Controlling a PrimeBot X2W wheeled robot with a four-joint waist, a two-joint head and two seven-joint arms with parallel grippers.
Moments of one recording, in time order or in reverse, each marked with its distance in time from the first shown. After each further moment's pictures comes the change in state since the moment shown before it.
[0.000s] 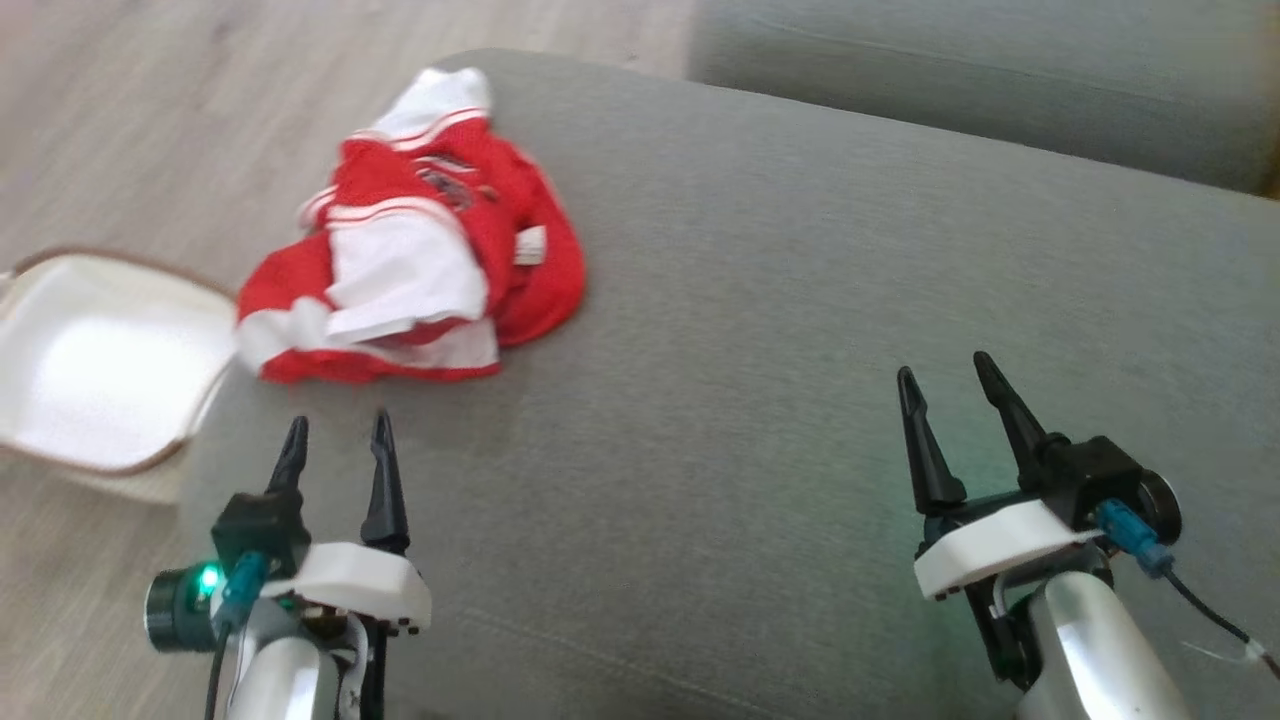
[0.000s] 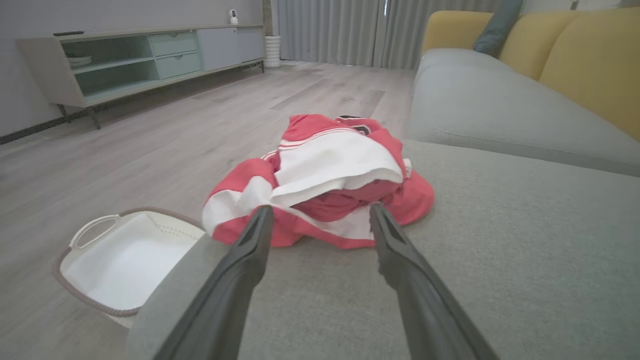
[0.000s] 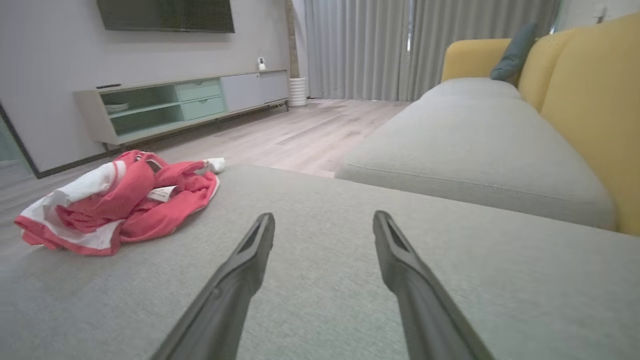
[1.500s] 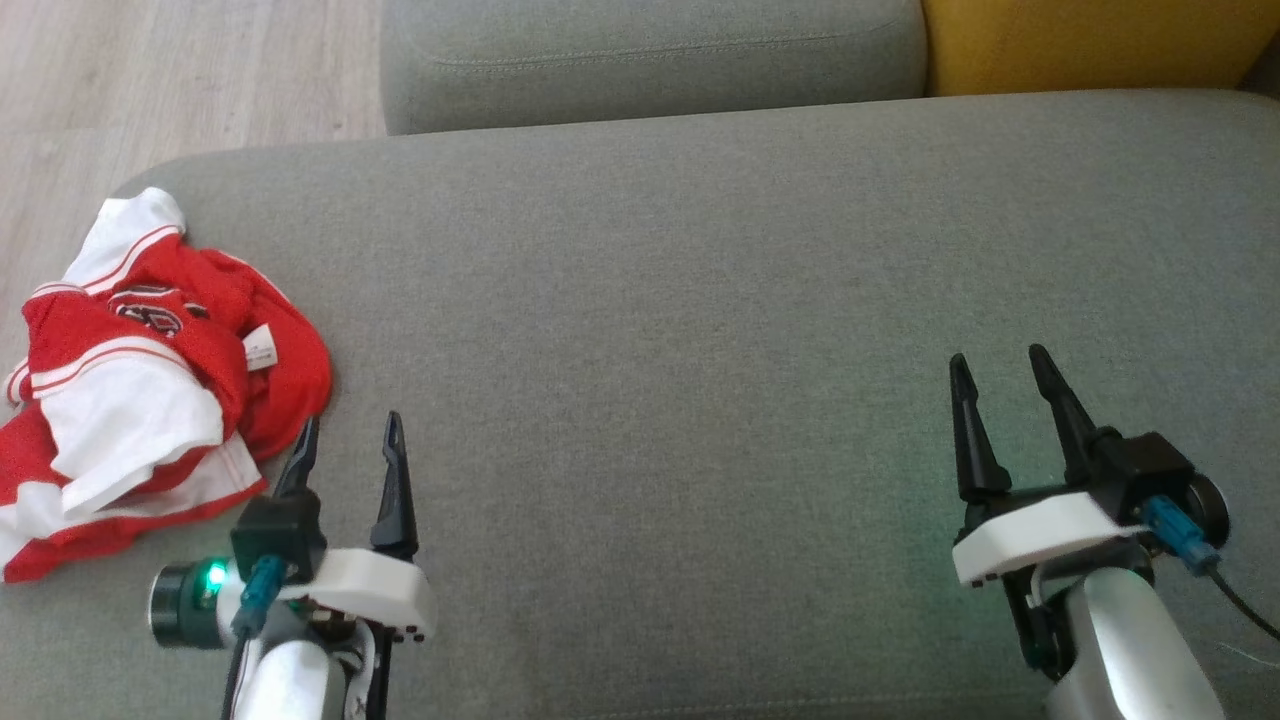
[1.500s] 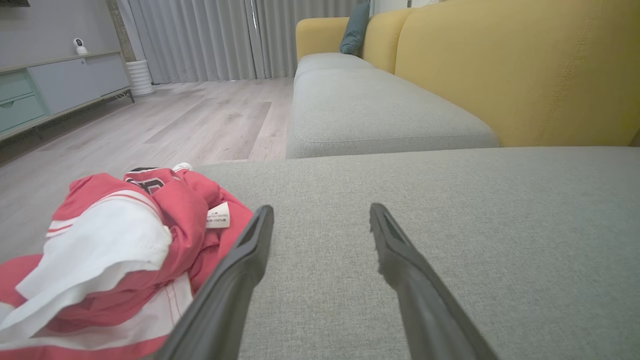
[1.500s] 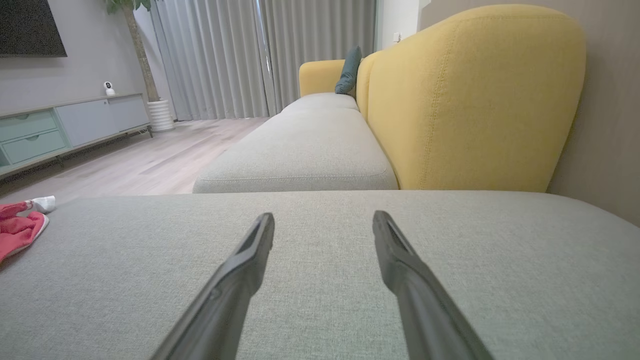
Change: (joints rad) left arm 0.011 -0.001 -0.004 -0.017 0.053 -0.014 0.001; right arm 0.008 -0.001 -0.086 -0.013 -0.007 0.000 0.003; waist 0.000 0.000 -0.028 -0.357
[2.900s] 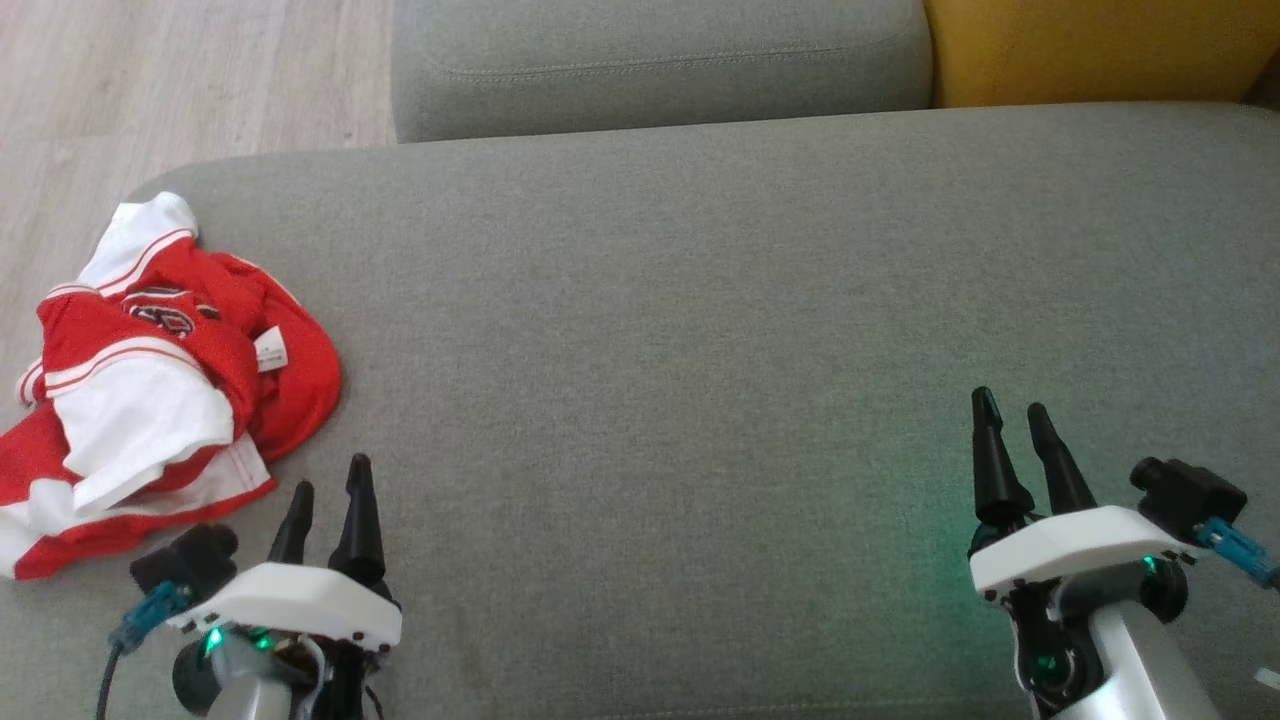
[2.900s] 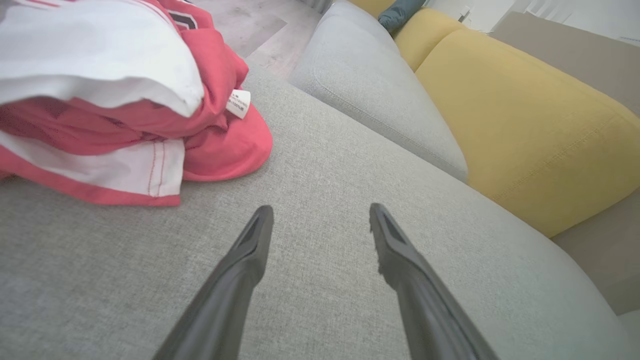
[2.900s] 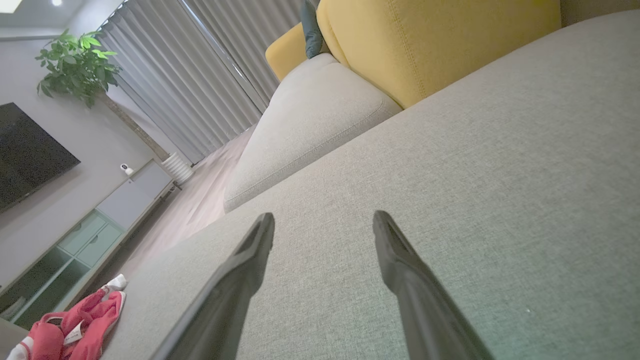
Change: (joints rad) left arm 0.018 -0.006 0.065 0.071 -0.526 -0.107 0.122; right arm 0.032 -0.020 0.048 0.029 0.545 0.000 0.123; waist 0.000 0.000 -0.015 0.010
